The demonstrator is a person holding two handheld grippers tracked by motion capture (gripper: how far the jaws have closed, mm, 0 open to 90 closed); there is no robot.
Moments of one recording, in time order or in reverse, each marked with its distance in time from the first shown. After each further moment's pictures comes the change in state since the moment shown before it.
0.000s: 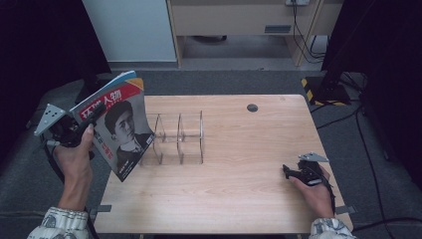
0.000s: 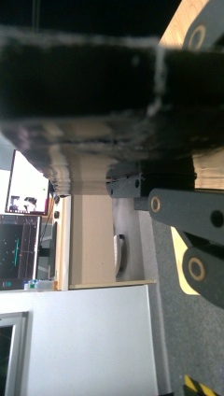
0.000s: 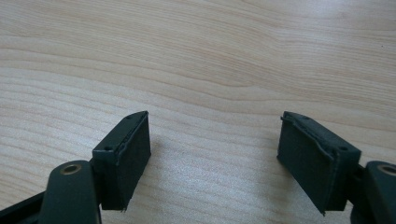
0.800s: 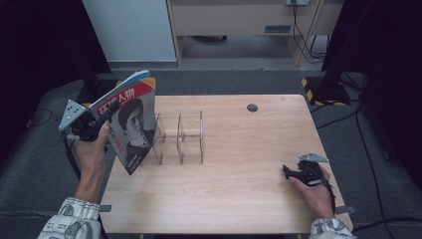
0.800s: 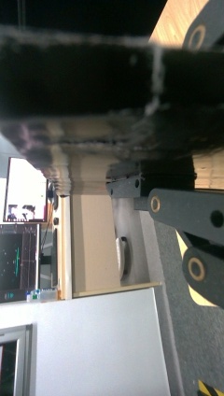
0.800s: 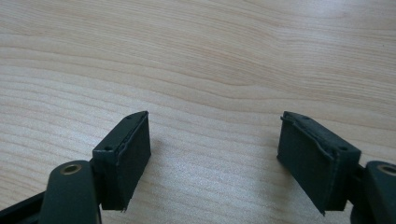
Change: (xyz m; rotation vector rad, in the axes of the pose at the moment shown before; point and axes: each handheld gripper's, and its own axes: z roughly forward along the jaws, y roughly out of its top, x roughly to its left) left arm -0.006 -0.019 0.034 -0.002 -0.033 0.036; right arm 0.001 -0.001 -0.001 0.003 0.006 0.004
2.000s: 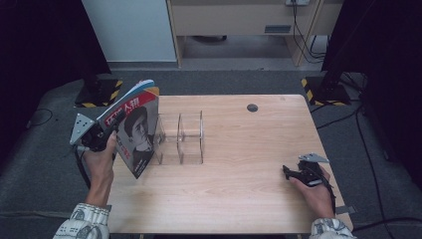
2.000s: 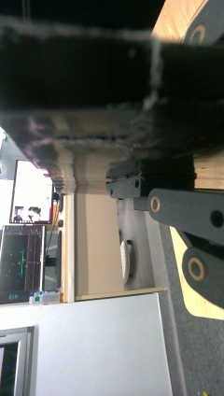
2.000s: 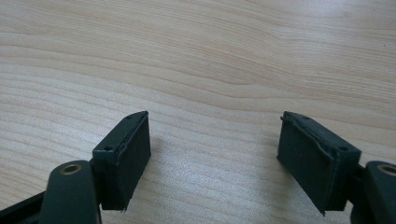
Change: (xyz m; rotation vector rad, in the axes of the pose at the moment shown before) left arm -0.003 -0.043 -0.001 -0.046 0.004 -0.012; right arm 0.000 -0.001 -0.001 -0.002 0.002 -0.007
